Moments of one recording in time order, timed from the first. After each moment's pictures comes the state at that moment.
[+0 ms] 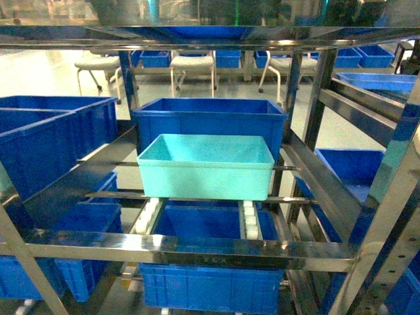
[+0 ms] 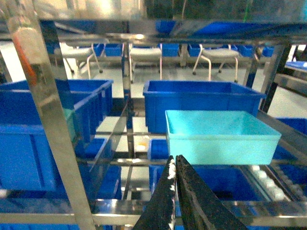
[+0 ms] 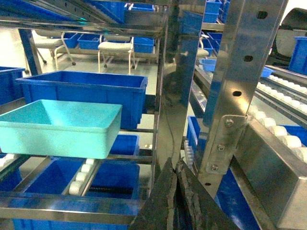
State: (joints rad) left arm 0.00 0.94 0.04 0.87 0.00 -0.02; right arm 0.13 1.22 0.04 1.15 0.13 -0.01
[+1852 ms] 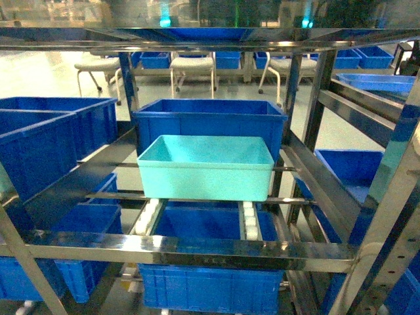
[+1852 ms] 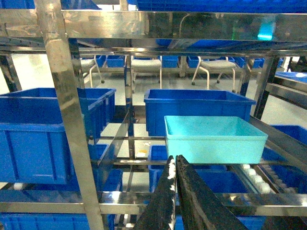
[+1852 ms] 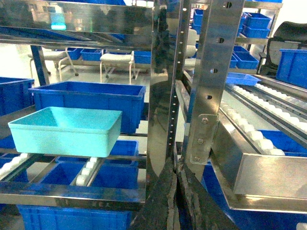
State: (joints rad) left arm 0.00 0.01 0.02 -0.01 0.00 -0.01; right arm 0.00 0.00 0.01 0.00 0.00 -0.01
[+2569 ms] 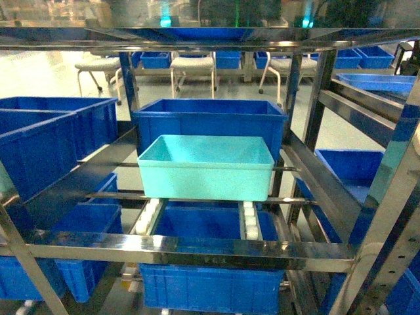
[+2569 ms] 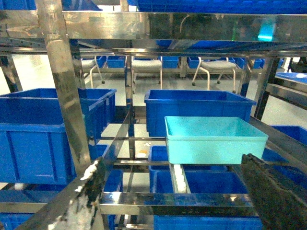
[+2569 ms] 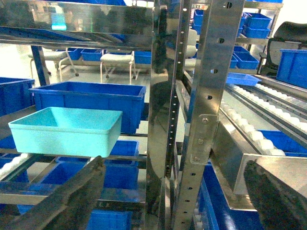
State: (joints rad) left arm 0.00 0.01 0.02 0.00 0.00 -0.01; right arm 0.00 0.00 0.01 0.00 0.00 -0.01
